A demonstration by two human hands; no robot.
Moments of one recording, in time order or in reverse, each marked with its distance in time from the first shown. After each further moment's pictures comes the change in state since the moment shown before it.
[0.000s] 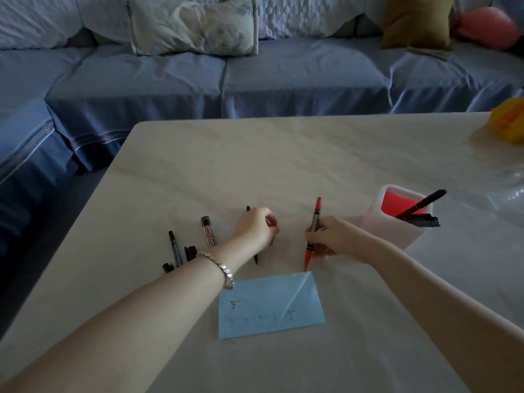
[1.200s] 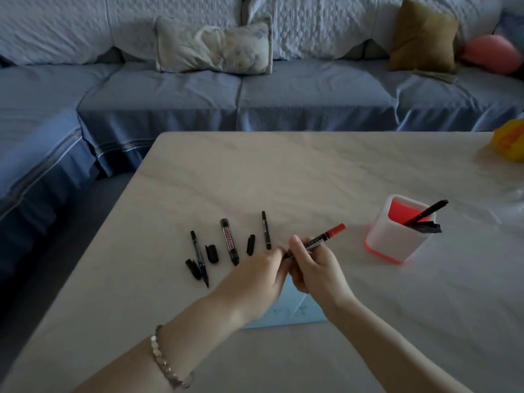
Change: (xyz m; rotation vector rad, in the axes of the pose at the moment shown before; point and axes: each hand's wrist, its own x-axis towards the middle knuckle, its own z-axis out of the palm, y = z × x) left_hand -0.127 -0.004 -0.038 0.142 -0.044 0.369; right_hand -0.083 -0.023 0.083 0.487 0.164 -0.407
